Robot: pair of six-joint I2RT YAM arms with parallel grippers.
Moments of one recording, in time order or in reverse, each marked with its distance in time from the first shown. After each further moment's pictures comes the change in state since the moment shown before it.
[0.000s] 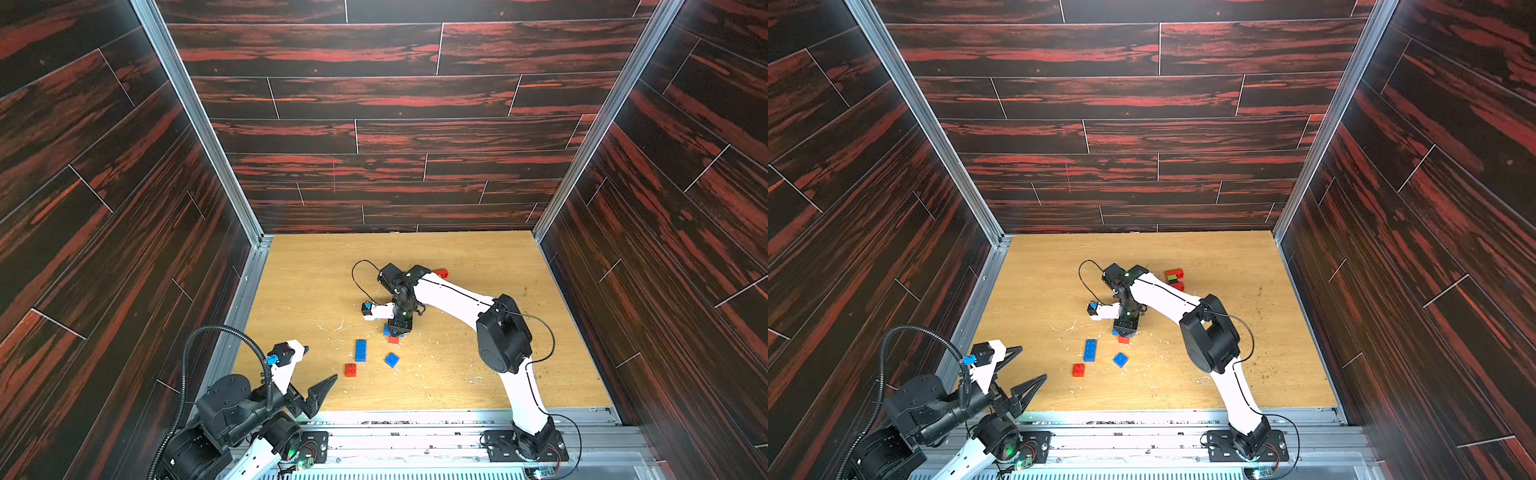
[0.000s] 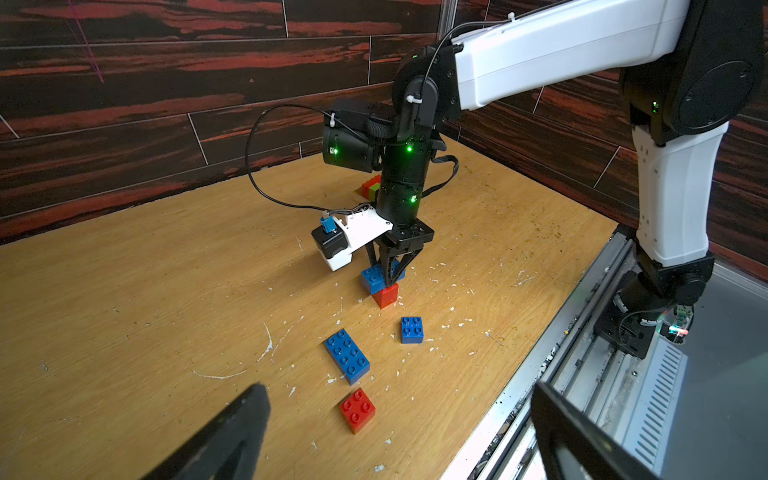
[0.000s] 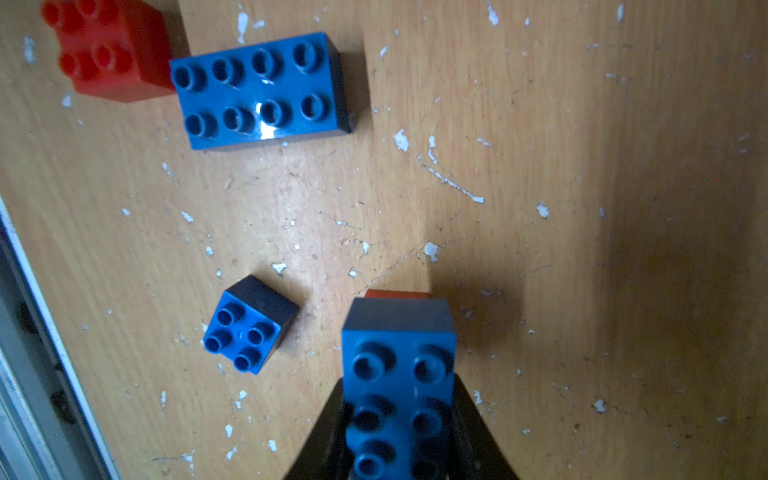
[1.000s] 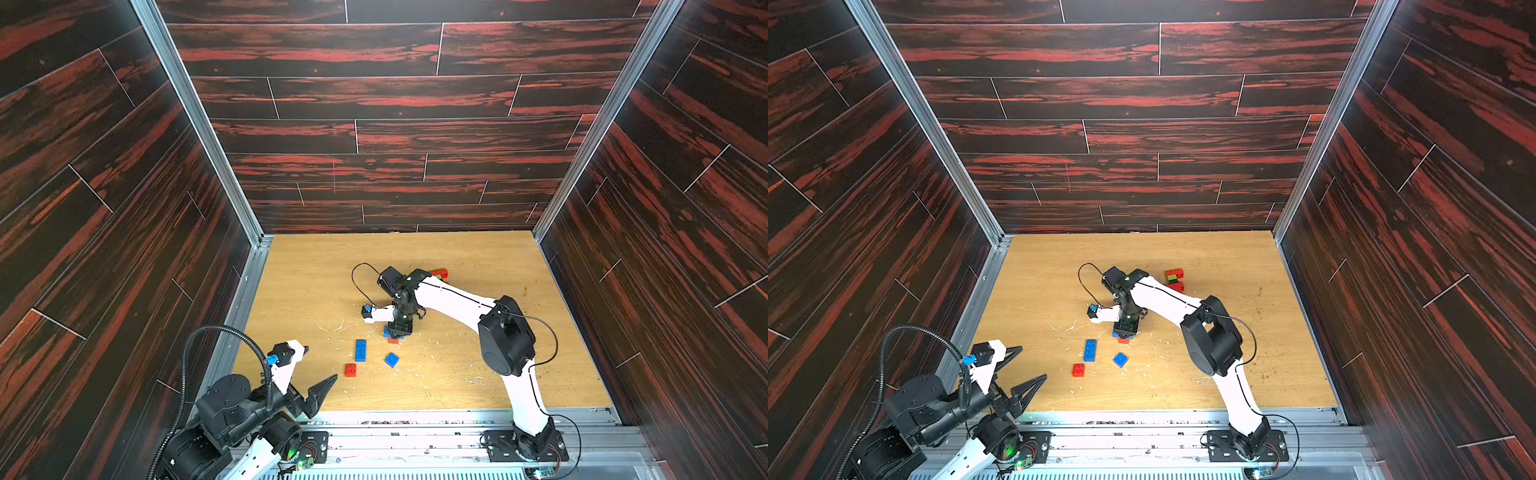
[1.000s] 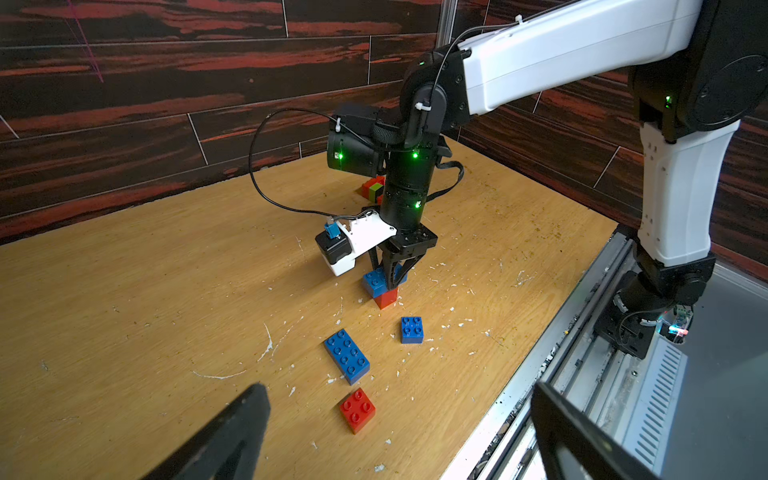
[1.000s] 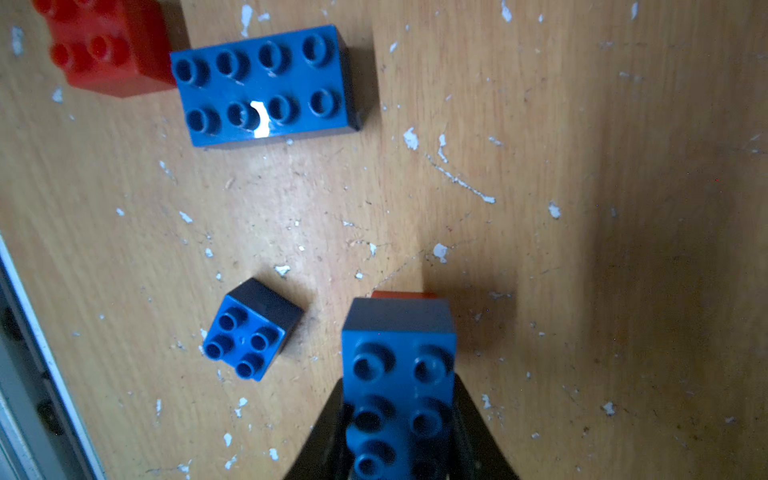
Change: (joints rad) left arm 0.000 0.000 0.000 0.000 0.000 0.000; right arm 0.017 -0.033 -0.068 0.055 0.017 0.009
